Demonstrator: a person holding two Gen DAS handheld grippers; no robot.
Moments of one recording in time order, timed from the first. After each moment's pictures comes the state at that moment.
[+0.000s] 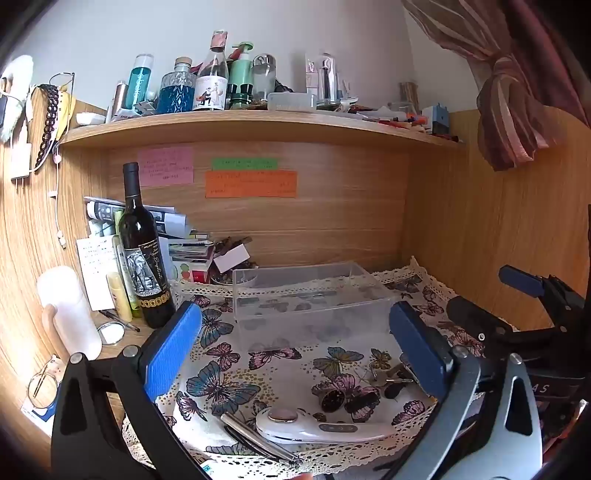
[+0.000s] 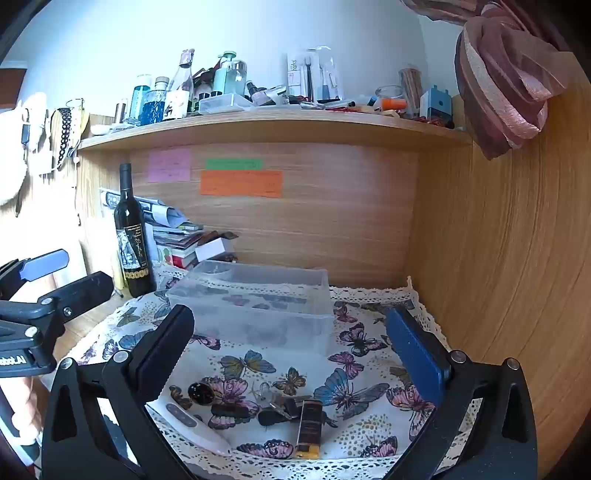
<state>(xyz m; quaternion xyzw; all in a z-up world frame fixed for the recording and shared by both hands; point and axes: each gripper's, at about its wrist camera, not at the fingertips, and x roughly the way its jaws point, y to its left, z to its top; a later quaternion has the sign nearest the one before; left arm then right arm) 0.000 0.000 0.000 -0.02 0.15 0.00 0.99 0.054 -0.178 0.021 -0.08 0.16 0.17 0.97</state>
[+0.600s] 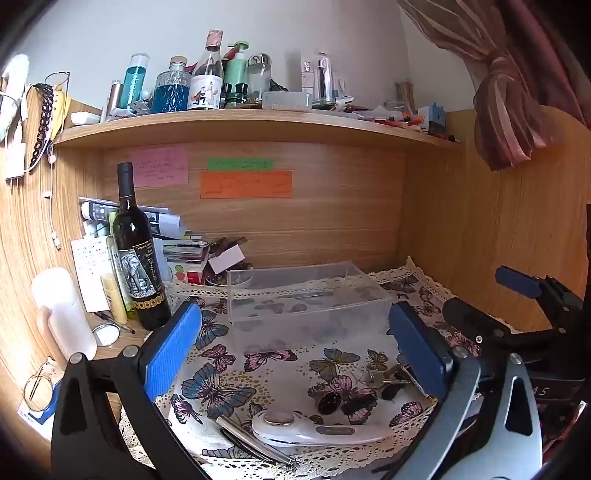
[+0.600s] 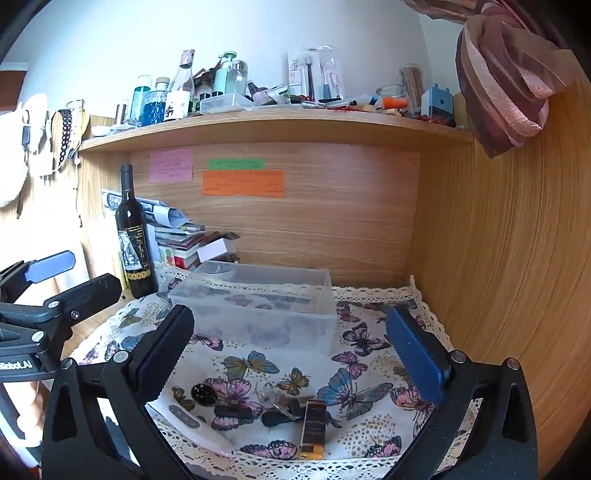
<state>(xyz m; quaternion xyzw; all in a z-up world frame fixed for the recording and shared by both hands) 0.003 -0.001 0.002 -0.02 0.14 -0.01 0.99 0.054 -0.179 0.020 -0.07 0.16 0.17 0.97</state>
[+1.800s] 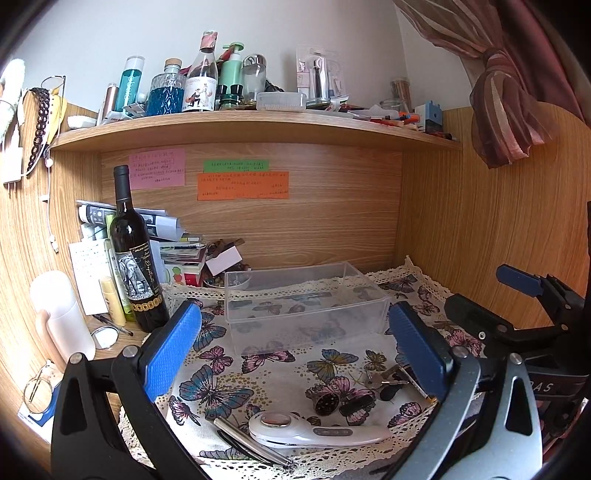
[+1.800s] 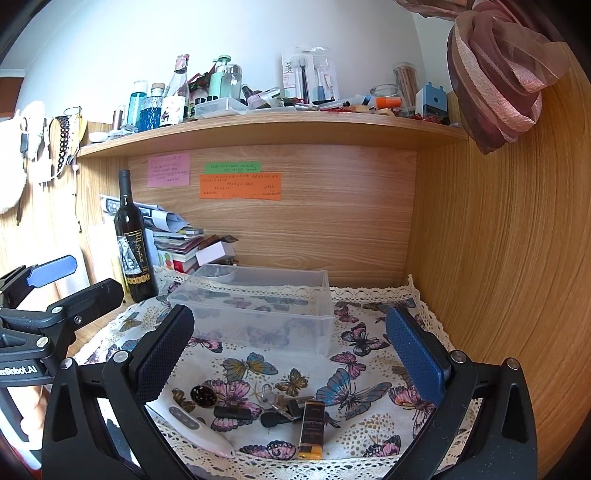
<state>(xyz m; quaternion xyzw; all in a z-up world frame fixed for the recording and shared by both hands) 0.006 -0.005 0.002 -0.01 0.14 -0.01 0.99 0.053 -0.182 0.022 -0.07 0.16 0.17 0.97</state>
